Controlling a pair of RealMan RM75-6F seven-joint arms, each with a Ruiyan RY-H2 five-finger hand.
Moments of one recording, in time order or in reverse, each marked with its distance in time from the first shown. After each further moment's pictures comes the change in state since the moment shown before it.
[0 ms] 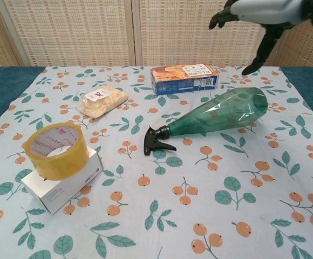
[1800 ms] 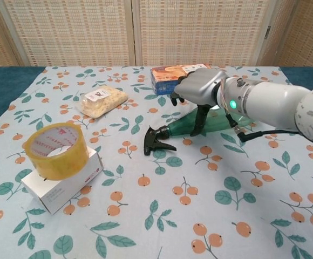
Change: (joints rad) left arm -0.004 0.015 -0.001 -0.004 -0.013 -0.014 -0.066; right arm 0.229 -0.510 -0.189 0.539 0.167 -0.034 0.094
